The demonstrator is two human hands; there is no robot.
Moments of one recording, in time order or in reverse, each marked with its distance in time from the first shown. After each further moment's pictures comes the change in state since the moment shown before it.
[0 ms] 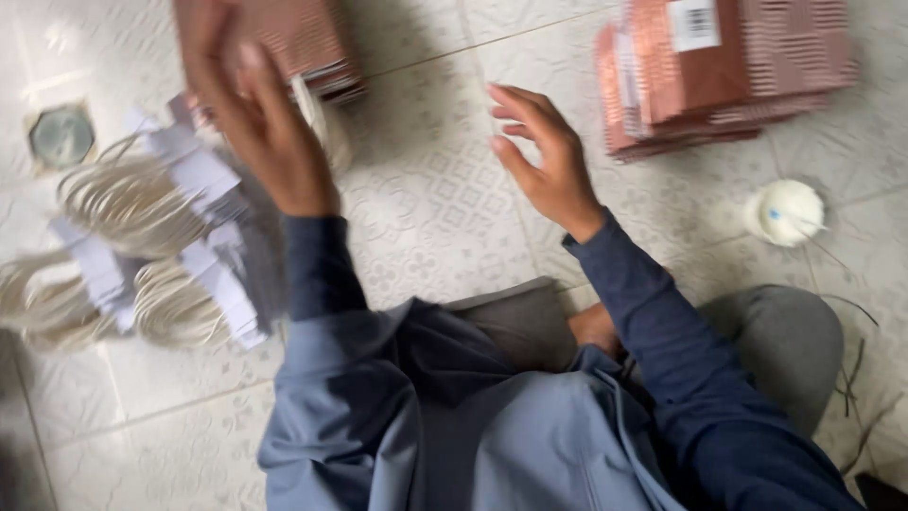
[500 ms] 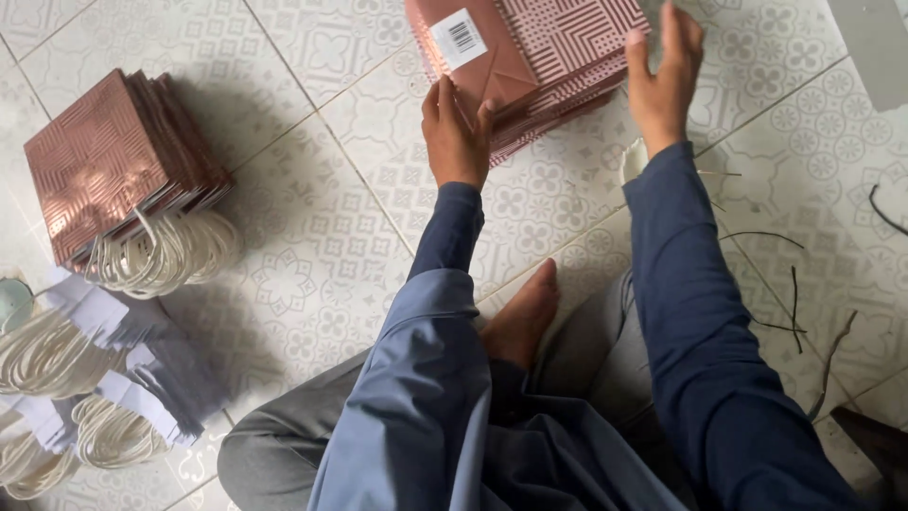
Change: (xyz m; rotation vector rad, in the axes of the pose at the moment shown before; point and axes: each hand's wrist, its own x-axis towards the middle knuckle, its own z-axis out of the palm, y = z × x) left_hand -0.231 0.006 0.336 0.204 -0.707 -0.409; right_hand -0.169 0.288 -0.314 -0.732 0.648 0.145
